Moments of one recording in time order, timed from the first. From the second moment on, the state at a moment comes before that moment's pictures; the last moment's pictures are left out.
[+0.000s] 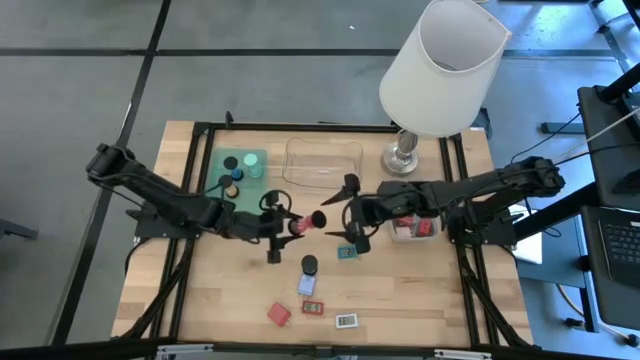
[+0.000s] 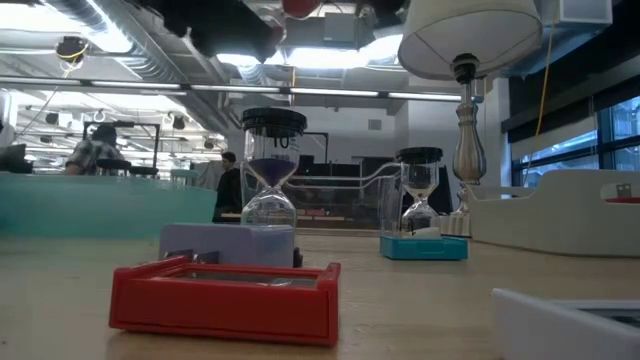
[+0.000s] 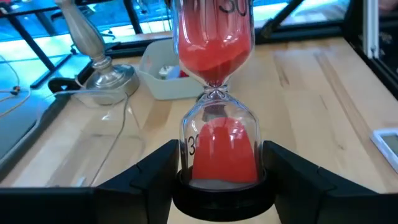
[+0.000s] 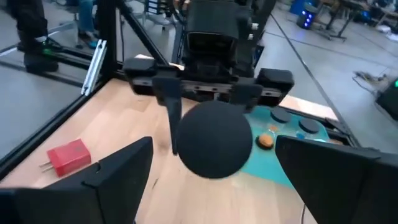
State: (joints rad) left arm -0.35 1.26 0.75 0.08 -0.50 -0.08; right arm 0.21 1.43 1.03 0.10 0.07 -0.18
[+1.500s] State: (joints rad) left arm -0.23 1.34 0.75 0.26 -0.35 0.01; right arm 0.18 1.42 1.03 0.08 0.17 0.13
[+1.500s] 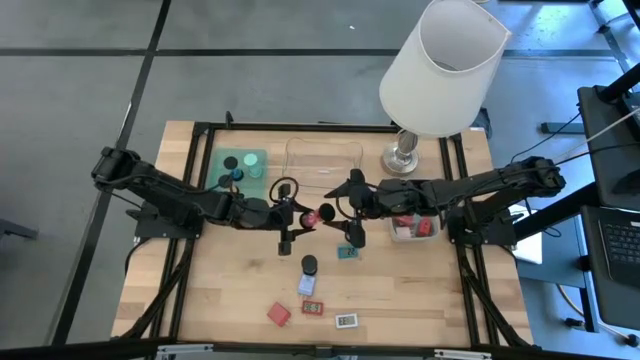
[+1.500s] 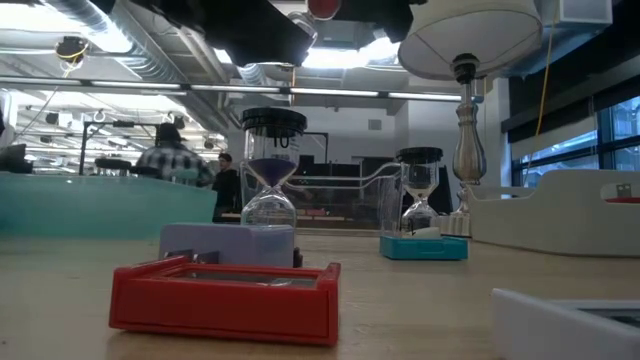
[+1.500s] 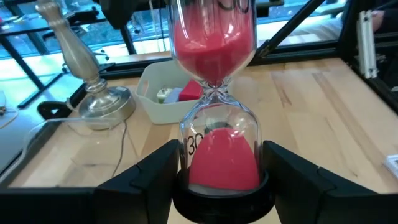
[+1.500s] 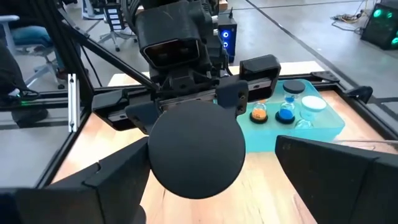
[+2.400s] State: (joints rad) left arm -0.21 1.34 0.75 0.28 -0.30 0.01; right arm 0.18 1.42 1.03 0.09 0.16 0.15
